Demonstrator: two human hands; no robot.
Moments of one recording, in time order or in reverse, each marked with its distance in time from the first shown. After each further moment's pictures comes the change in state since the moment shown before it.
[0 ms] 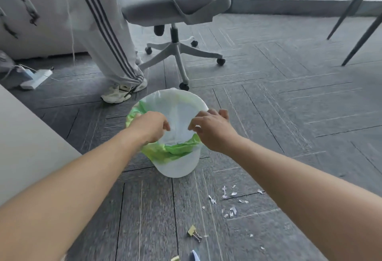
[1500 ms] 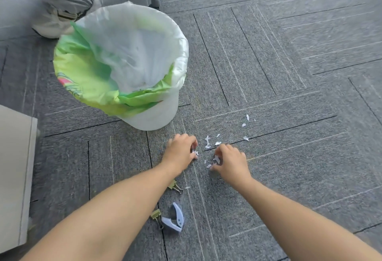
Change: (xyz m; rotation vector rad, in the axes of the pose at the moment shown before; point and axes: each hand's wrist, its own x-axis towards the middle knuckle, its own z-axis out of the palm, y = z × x) left_hand -0.004 0.096 0.289 -0.327 -0.106 0.198; right_hand -0.191 0.086 0.205 0.201 -0.376 0.617
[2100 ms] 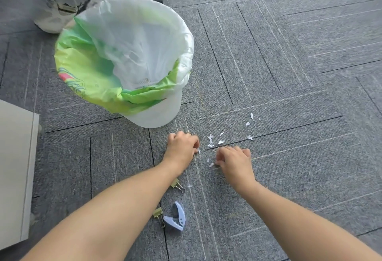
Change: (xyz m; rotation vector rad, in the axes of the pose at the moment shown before) left_hand 0.000 -0.003 0.000 0.078 0.028 0.024; right_hand -0.006 -0.002 0.000 -0.128 0.083 -0.068
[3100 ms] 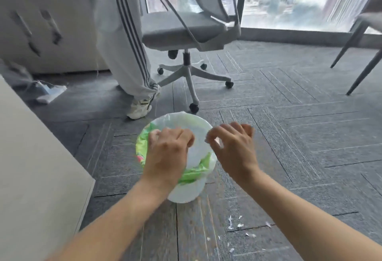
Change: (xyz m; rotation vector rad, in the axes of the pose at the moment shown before) left_hand -0.072 0.028 -0.285 0.257 0.912 0.111; right_hand 0.033 -0.159 -0.258 0.170 0.930 -0.630
